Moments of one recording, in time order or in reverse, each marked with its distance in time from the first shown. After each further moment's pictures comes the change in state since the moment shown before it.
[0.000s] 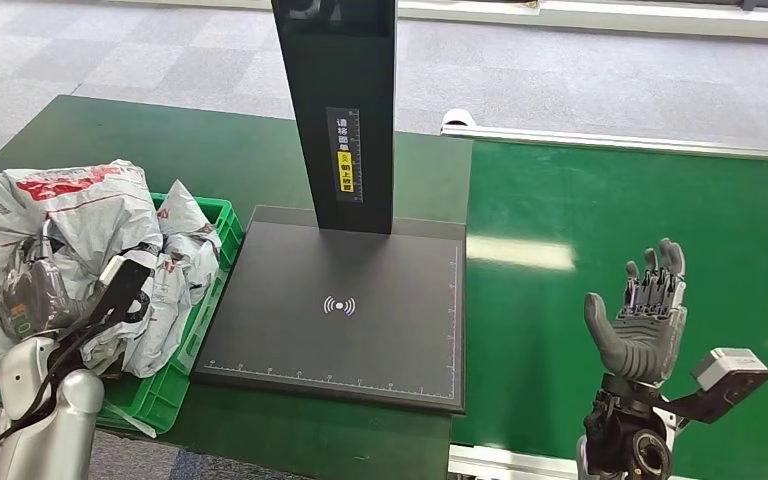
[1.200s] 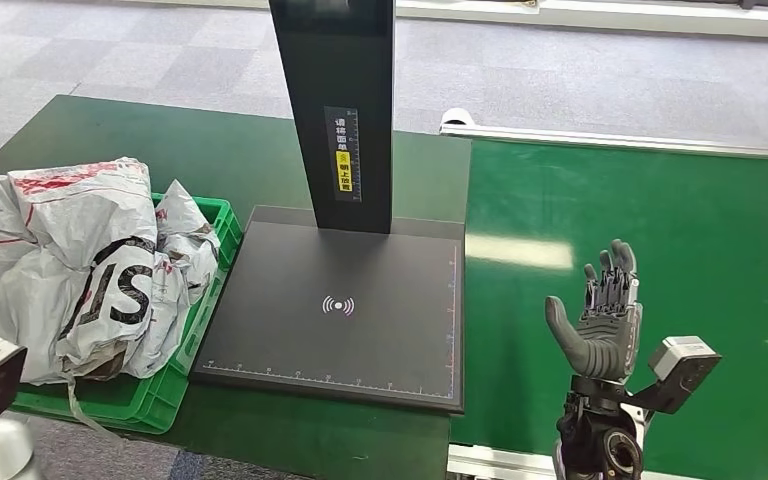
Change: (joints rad) left arm 0.131 -0.328 0.242 -0.688 0.320 0.314 -0.623; right arm 0.034 -0.022 0.146 0.017 -0.005 -0.073 0.036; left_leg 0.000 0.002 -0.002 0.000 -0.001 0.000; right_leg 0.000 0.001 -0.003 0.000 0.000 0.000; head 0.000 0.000
